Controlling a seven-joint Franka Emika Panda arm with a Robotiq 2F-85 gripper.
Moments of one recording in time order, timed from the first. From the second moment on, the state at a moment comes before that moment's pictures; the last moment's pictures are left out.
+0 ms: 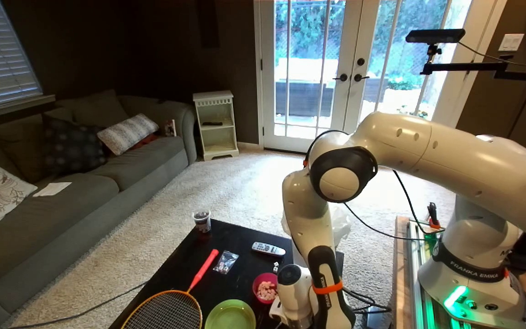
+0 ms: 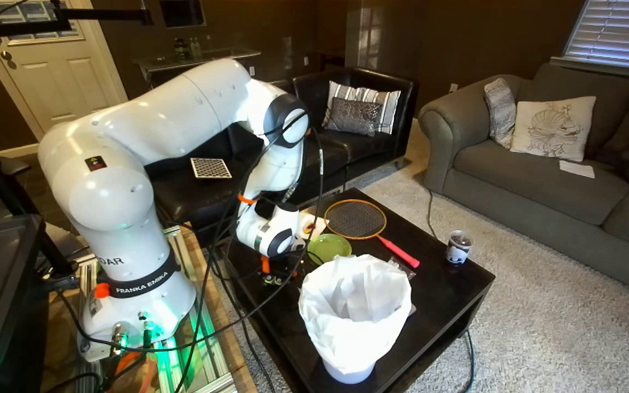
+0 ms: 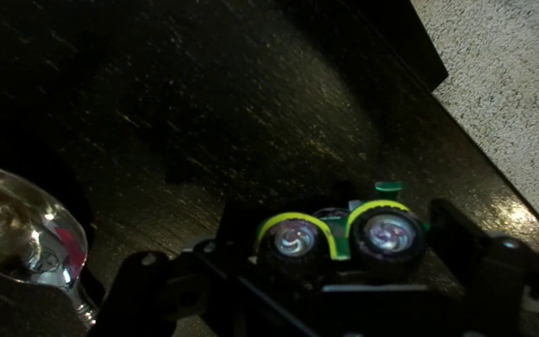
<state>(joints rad) 0.23 1.28 0.08 -2.09 -0.28 3.18 -0.28</state>
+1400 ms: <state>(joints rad) 0.16 1.31 0.13 -2.06 -0.28 3.18 -0.31</state>
